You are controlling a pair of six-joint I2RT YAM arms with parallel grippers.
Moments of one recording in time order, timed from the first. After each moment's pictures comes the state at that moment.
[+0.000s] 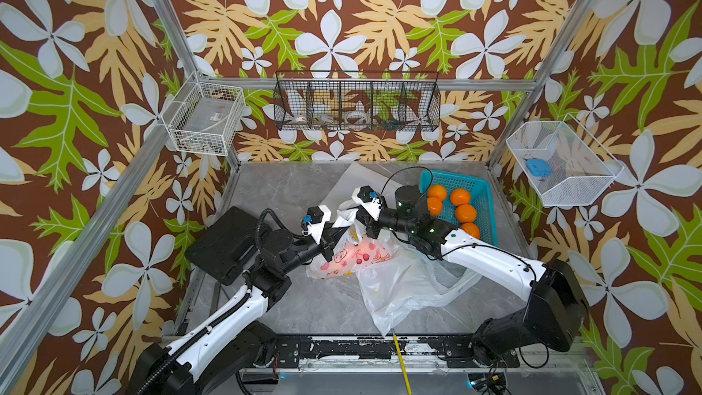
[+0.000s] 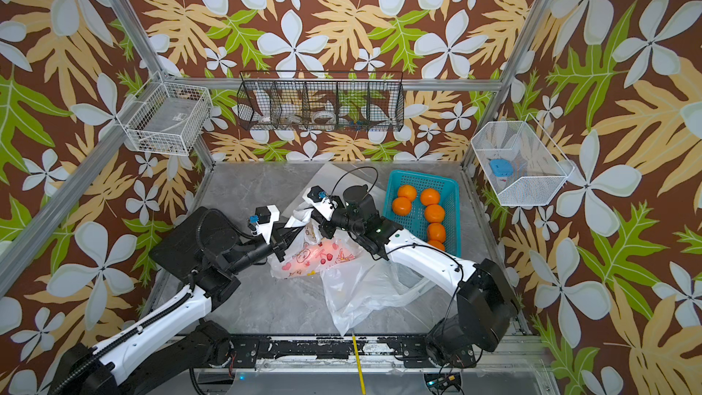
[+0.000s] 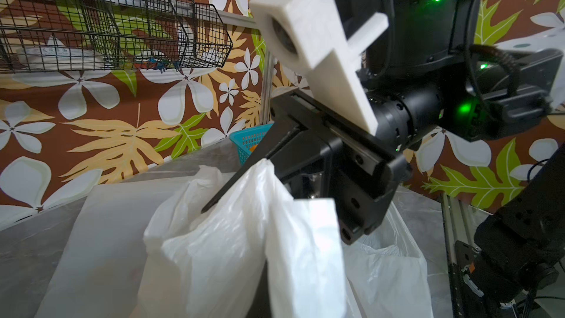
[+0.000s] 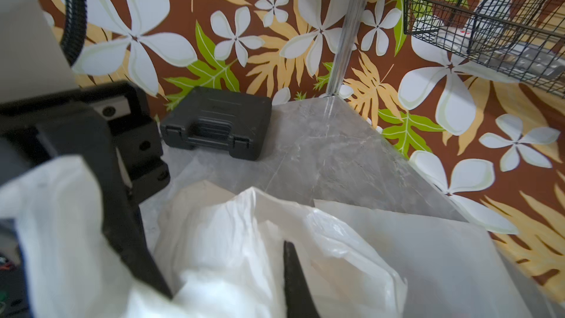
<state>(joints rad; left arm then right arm) -0.55 0.93 0.47 0.50 0.41 -0.17 0.72 1.51 1.07 0.21 -0.42 -0.14</state>
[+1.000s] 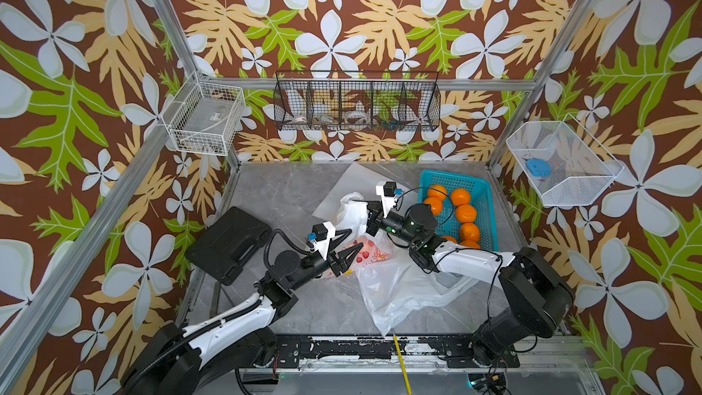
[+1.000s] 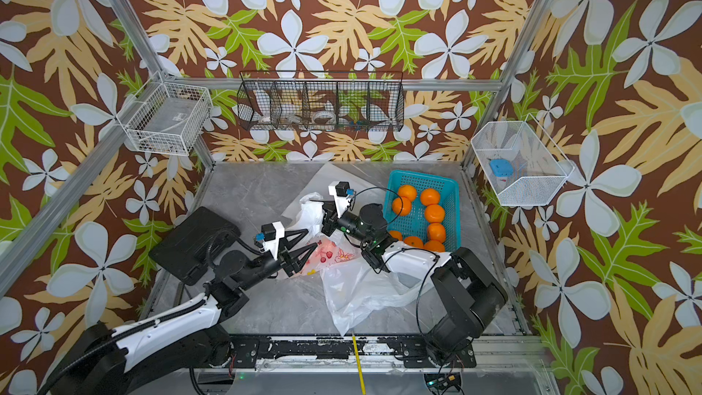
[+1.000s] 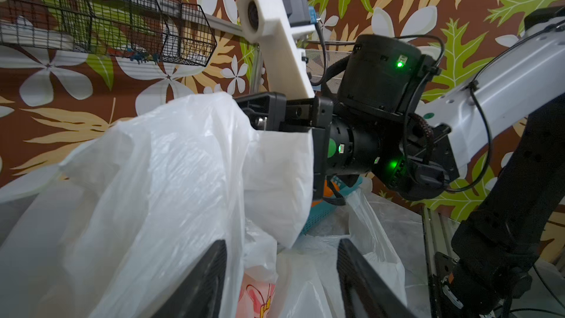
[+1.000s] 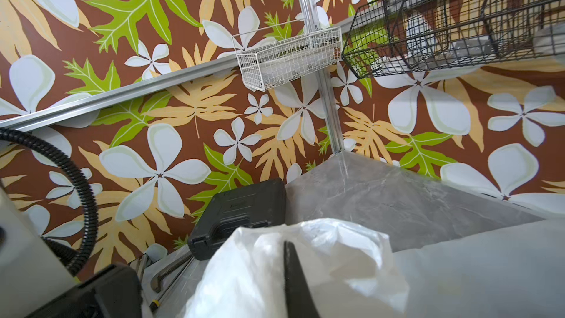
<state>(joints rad) -0.67 0.89 0.30 0.73 0.26 -0.21 0.69 1.60 0.83 0.91 -0.38 0.34</state>
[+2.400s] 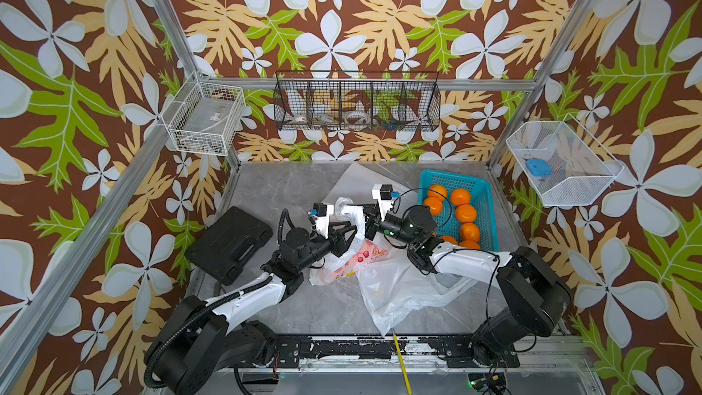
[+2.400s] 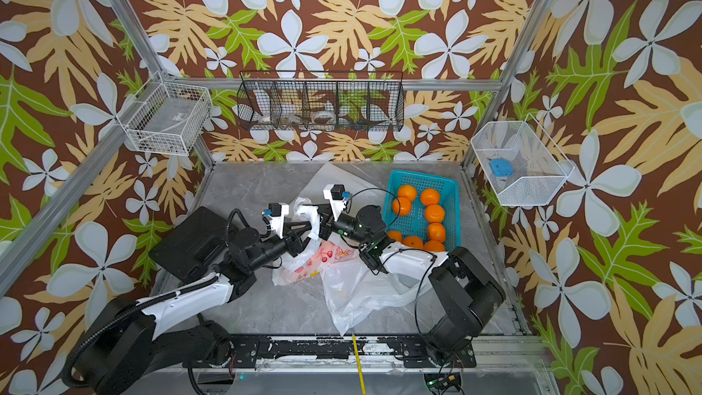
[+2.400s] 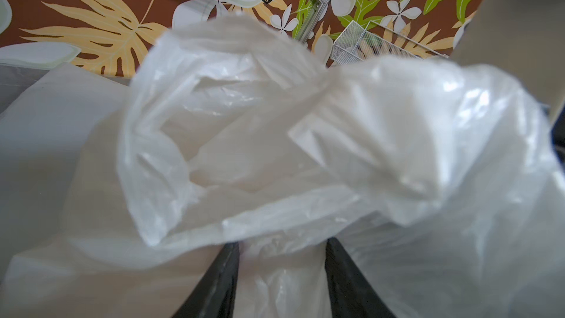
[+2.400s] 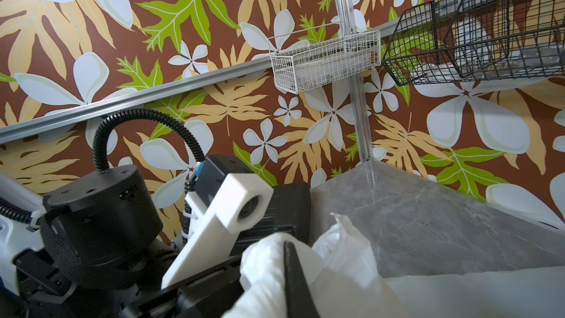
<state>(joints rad) -0.55 1.20 0.43 0.71 0.32 -0.54 0.71 1.61 0.83 0.98 -0.48 0.35</state>
